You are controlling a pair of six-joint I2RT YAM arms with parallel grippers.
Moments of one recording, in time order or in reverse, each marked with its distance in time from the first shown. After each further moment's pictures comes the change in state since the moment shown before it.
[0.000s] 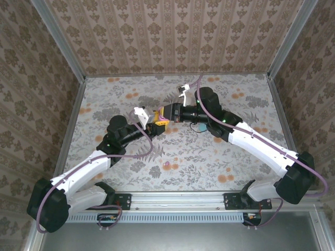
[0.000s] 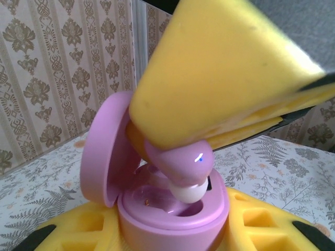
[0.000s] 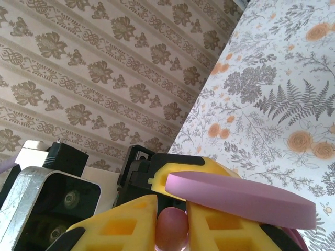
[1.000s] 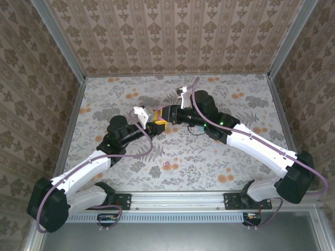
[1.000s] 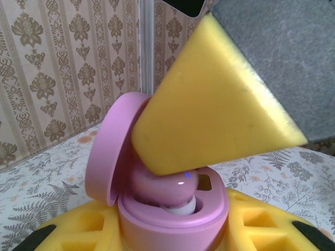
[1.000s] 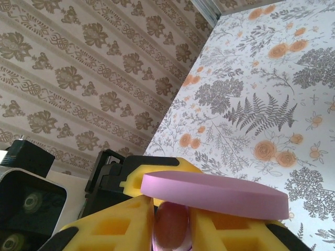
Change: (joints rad) left arm -0.001 0.000 0.000 -0.002 -0.029 -0.023; right arm 0.053 0.003 0.006 -0.048 0.177 -0.078
